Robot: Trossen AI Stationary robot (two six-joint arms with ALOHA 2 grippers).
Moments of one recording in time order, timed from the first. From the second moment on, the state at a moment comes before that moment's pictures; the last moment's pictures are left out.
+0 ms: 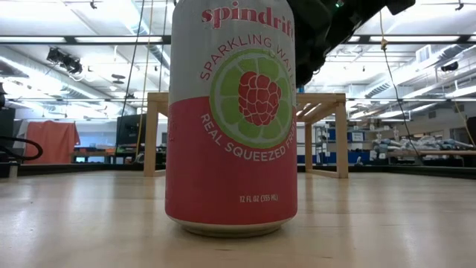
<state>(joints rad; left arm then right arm) 0.18 1.30 2.14 -1.57 -0.27 -0.22 0.31 1.70 1.02 -0.02 0.43 0.28</state>
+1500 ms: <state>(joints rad) 0.18 1.30 2.14 -1.57 -0.27 -0.22 0.08 1.37 1.33 -0.55 0.42 0.36</state>
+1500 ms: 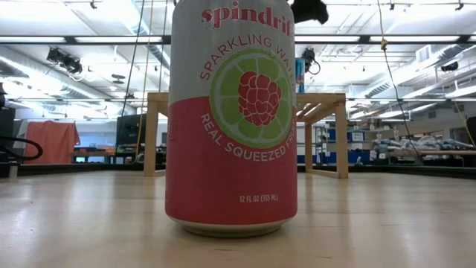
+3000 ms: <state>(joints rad) 0.18 1.30 2.14 -1.57 -0.27 -0.22 -0.15 1.13 1.48 -1.00 0.58 0.32</state>
